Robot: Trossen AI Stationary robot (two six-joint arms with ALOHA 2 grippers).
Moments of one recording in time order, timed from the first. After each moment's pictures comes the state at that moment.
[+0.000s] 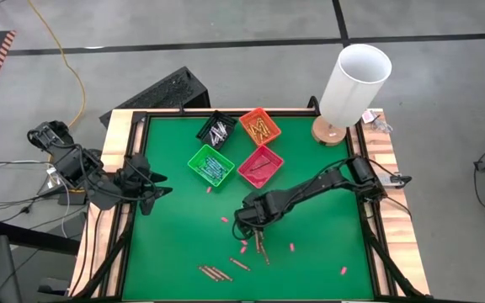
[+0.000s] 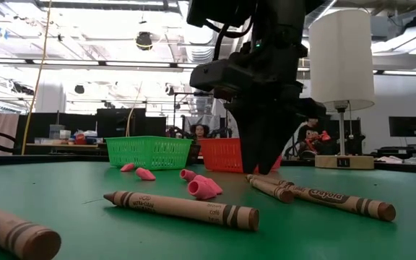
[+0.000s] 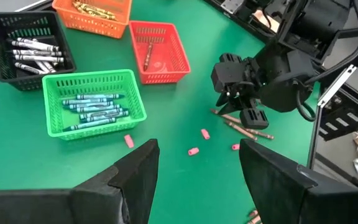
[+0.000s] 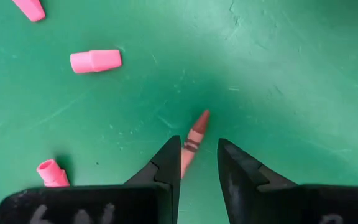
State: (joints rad) left arm -0.66 0.90 1.18 -1.04 -0.69 -1.06; right arm 0.27 2.02 1.52 -0.84 0.11 1.15
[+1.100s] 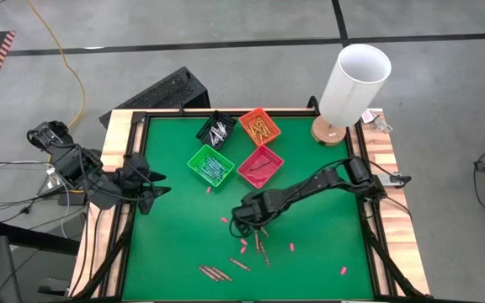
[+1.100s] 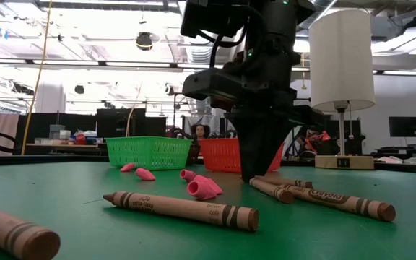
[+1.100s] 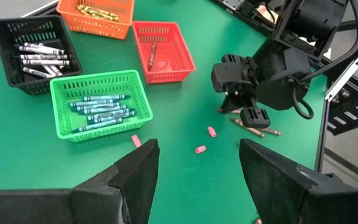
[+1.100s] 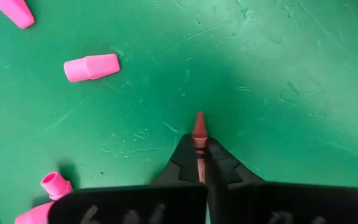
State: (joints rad) left arm -0.66 0.89 1.18 -1.07 -0.69 -1.03; right arm 0.27 2.08 1.52 -0.81 0.04 1.19
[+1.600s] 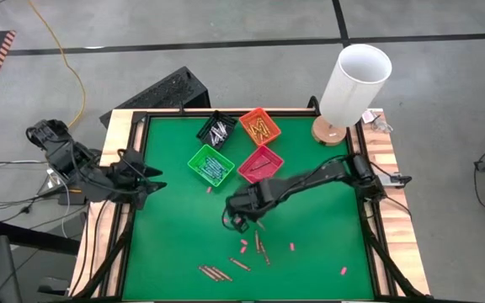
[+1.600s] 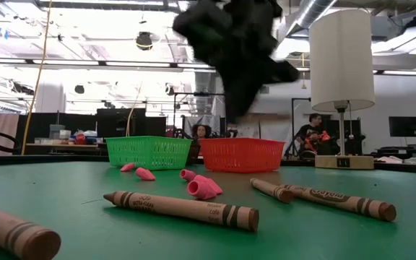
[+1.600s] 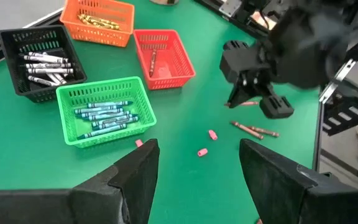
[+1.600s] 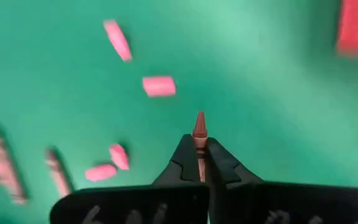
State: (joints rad) left arm -0.66 0.83 1.18 -1.09 -0.70 -0.99; right arm 0.23 2.02 1.76 -1.04 0.04 1.01
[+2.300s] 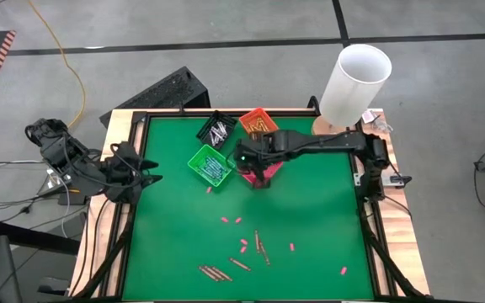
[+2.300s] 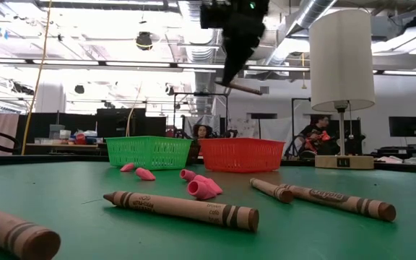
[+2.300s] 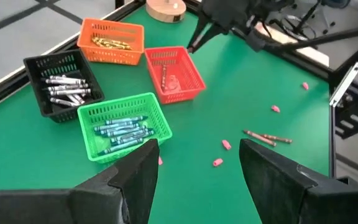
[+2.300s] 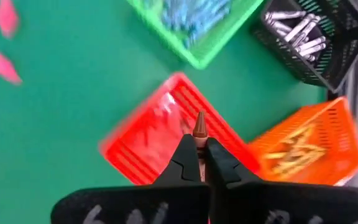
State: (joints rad) left arm -0.66 0.77 1.18 -1.12 -0.75 -0.90; right arm -0.05 1.84 1.79 -1.07 0.23 -0.16
